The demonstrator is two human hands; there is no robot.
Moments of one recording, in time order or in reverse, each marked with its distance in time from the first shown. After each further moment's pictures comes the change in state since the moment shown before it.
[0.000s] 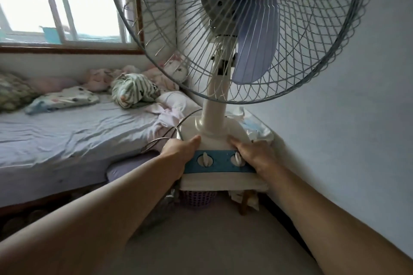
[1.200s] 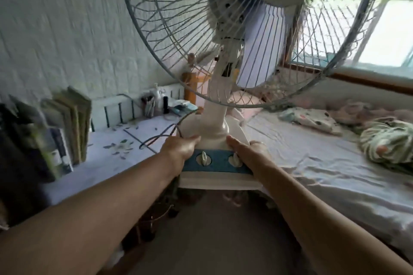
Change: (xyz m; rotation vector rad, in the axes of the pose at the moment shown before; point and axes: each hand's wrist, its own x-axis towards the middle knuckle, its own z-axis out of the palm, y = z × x) left_hand -0.034 -0.195 -0.555 -0.350 1.067 -0.276; right_hand -0.272 -0.301 0.532 -0.057 -1.030 -0.547
